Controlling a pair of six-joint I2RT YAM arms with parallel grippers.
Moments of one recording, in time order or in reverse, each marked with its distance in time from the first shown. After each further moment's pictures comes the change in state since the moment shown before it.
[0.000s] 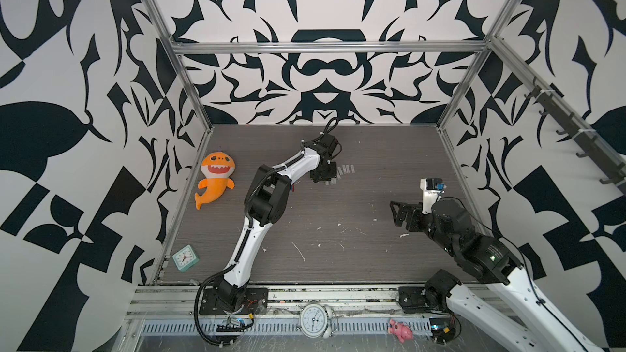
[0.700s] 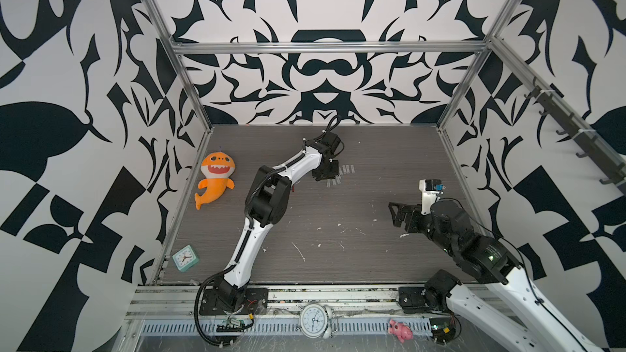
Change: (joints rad) left arm -0.010 0.001 0.053 -0.027 -0.016 0.002; right arm 0.000 0.000 -0.007 0.002 -0.022 0.027
